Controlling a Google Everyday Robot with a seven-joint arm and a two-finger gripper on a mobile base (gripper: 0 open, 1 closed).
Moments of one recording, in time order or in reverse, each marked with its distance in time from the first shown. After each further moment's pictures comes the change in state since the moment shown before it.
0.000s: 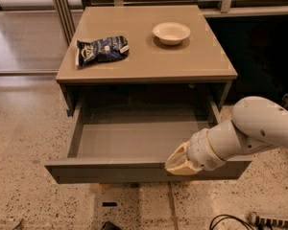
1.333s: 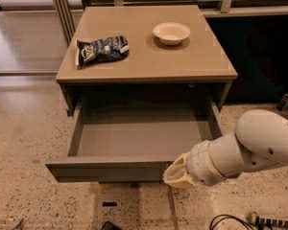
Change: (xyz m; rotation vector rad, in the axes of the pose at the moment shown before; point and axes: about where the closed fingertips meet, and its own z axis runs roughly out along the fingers) arm -0.006 0.035 -0.002 0.031 -0.007 0.022
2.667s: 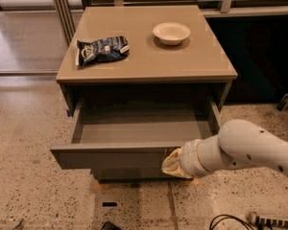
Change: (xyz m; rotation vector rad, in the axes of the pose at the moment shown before) arm 0.031 -0.059 0.042 0.158 0.069 -0.153
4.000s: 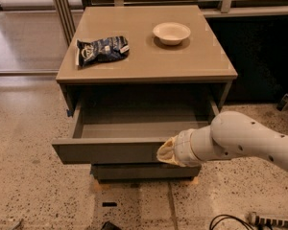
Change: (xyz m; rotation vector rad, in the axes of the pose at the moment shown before) arm -0.018 -0.034 0.006 0.064 -0.009 -0.094
